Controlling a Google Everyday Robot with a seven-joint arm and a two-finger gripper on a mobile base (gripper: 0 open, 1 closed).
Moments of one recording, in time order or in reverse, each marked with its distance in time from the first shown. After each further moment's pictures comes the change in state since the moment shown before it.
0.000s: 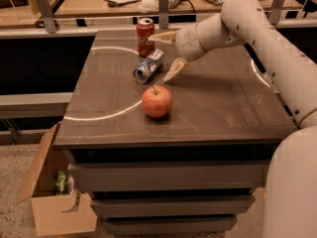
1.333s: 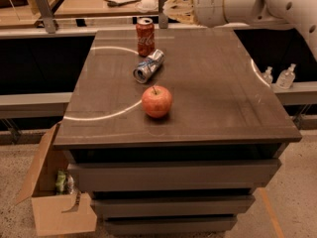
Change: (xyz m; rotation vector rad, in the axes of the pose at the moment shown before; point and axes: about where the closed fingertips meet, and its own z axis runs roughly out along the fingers) arm -0.061 -0.093 -0.113 0.387 0.127 -0.263
